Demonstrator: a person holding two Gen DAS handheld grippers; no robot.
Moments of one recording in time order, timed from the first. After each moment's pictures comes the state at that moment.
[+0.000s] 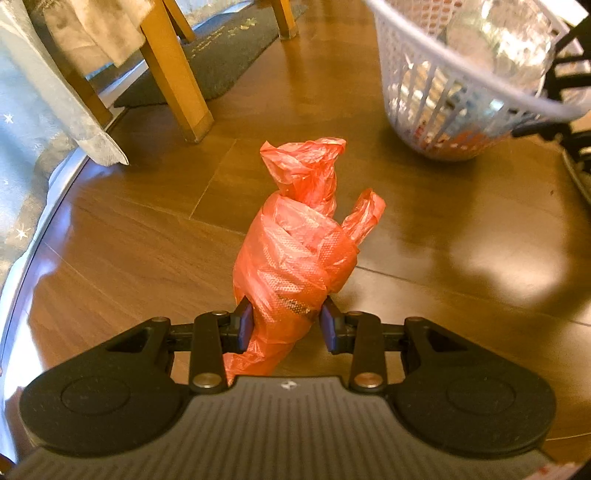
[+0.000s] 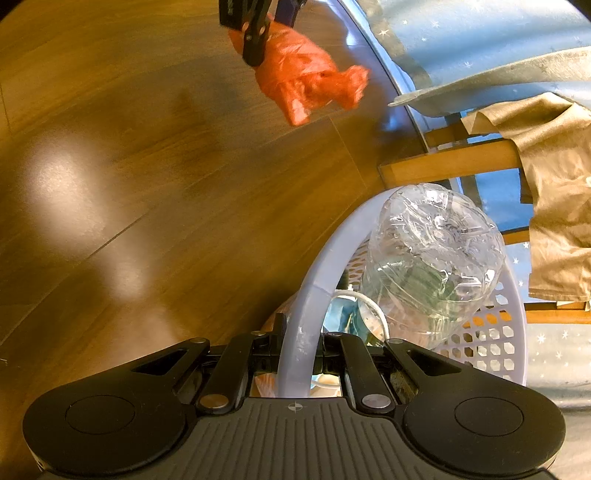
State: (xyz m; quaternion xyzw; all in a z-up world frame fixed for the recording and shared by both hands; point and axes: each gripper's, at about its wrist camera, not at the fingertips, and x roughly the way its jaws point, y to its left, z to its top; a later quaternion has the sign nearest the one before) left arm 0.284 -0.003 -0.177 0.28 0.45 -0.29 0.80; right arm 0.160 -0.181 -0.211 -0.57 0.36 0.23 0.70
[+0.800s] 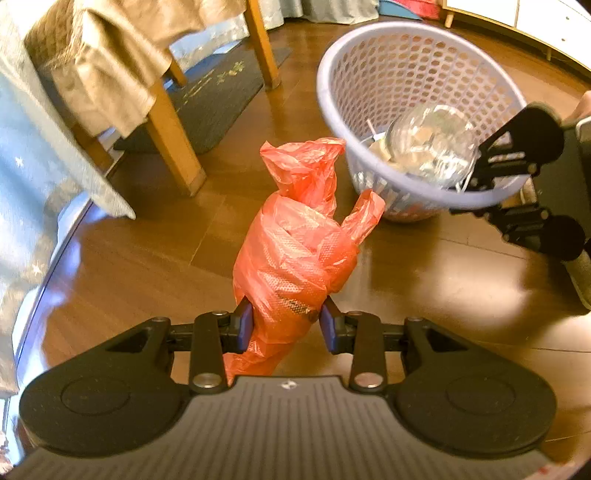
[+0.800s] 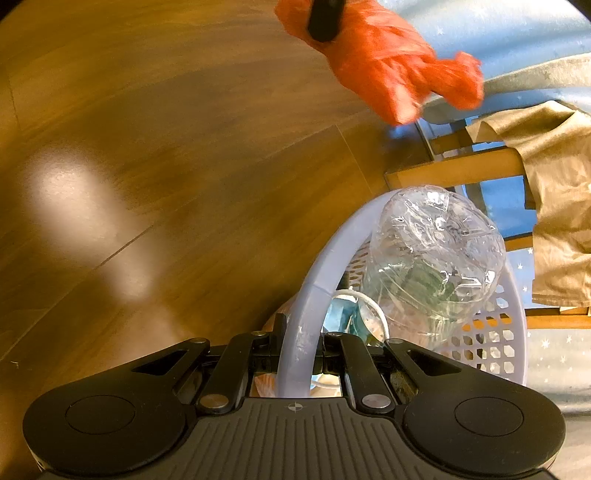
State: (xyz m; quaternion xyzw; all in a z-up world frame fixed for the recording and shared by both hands) left arm 0.262 -0.026 -0.098 0.27 0.42 -0.32 0.81; right arm 0.144 -0.179 -0.208 -0.57 0.36 0.24 0.70
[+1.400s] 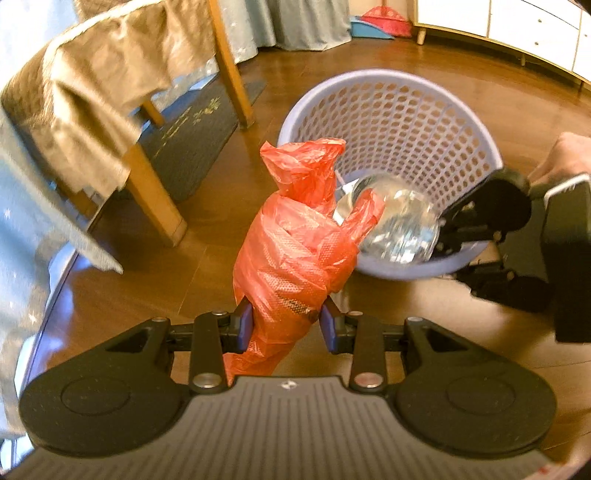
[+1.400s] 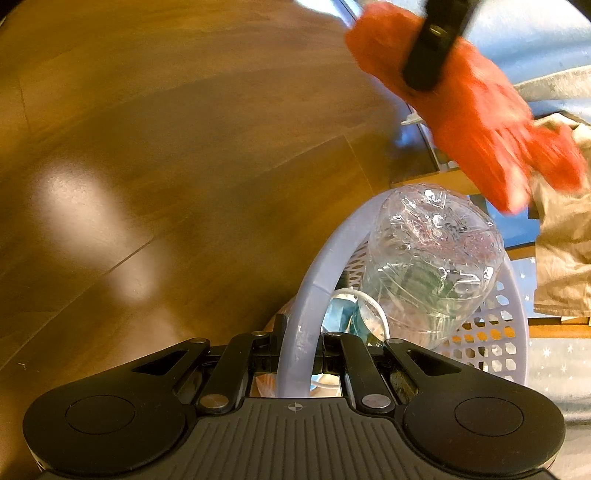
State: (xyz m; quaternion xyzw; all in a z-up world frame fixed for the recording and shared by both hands) left arm 0.258 -0.062 -0.062 0.28 0.38 -0.36 0.80; right arm 0.145 -0.177 -0.209 -0.57 0.35 0.25 0.69
